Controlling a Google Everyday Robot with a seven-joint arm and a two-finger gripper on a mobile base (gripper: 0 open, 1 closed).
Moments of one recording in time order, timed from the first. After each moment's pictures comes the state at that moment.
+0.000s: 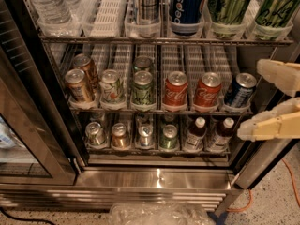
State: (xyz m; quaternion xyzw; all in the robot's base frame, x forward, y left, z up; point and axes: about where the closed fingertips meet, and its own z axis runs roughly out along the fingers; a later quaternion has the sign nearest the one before) arm 0.388 -0.168 1.000 -0.40 0.69 0.30 0.52
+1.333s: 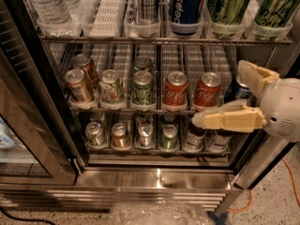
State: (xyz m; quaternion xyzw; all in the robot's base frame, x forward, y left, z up) arm 0.435 -0.139 0.966 -0.35 0.70 0.22 0.59
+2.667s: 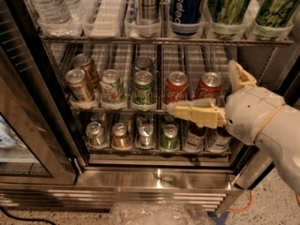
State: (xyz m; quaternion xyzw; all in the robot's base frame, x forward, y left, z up) arm 0.467 -0.114 0.954 -0.28 0.68 0.15 0.66
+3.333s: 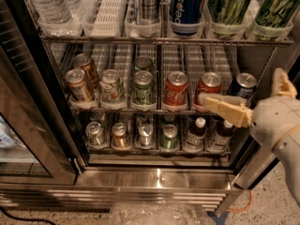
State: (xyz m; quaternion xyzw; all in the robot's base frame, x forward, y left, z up) arm 0.472 -0.195 0.952 -0.15 0.70 0.04 0.70
